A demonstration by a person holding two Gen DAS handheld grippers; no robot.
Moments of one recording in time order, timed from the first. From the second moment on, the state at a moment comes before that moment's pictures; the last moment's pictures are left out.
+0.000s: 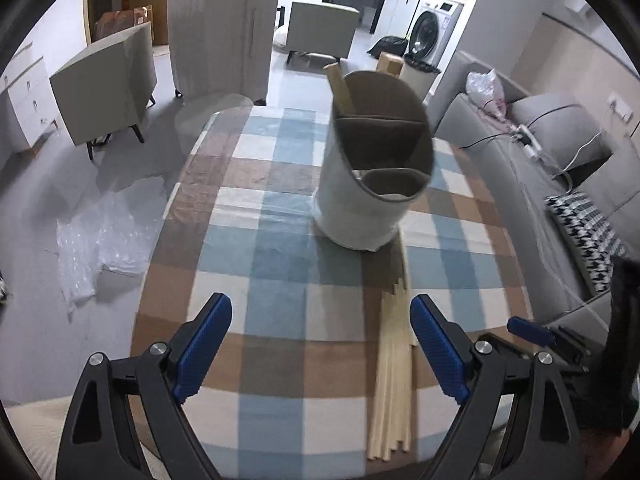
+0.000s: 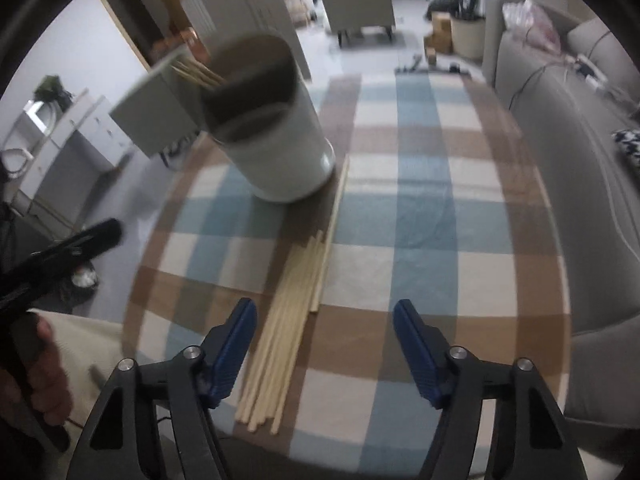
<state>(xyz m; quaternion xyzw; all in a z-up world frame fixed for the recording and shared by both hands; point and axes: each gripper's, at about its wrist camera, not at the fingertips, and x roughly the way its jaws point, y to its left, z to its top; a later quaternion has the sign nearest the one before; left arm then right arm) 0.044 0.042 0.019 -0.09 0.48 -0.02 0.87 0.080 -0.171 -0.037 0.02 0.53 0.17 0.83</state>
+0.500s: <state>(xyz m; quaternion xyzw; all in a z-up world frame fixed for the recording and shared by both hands) 0.064 0.079 -0.014 -0.16 0.54 0.01 0.83 0.199 -0.139 -0.110 0.00 0.57 0.16 0.80</state>
